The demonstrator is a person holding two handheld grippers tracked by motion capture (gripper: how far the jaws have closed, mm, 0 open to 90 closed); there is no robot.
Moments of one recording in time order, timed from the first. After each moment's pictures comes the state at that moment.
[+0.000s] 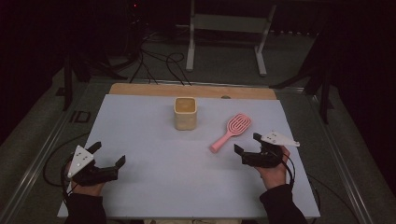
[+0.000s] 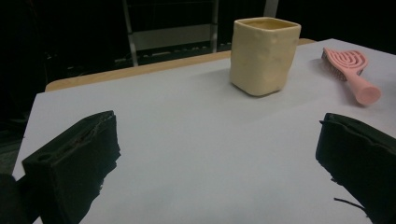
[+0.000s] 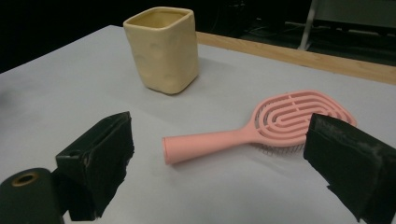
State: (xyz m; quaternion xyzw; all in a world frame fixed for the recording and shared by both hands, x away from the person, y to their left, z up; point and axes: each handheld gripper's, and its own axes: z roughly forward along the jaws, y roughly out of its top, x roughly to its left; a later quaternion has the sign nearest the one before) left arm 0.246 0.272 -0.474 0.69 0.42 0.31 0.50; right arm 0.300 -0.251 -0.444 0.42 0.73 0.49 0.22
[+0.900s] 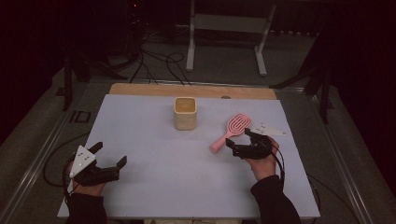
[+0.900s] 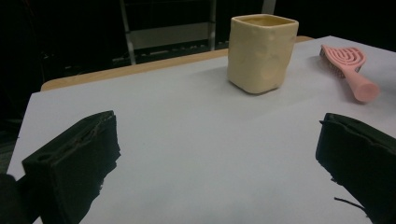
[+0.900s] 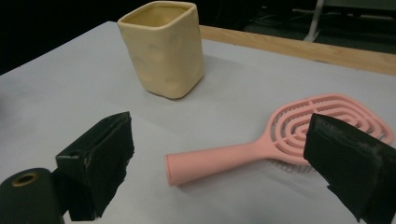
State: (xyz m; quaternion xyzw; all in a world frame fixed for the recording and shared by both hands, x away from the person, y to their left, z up) left arm 0.247 0.269 -0.476 0.70 0.42 0.30 0.50; right arm 0.328 -0.229 -0.449 0.43 0.74 0.48 0.19
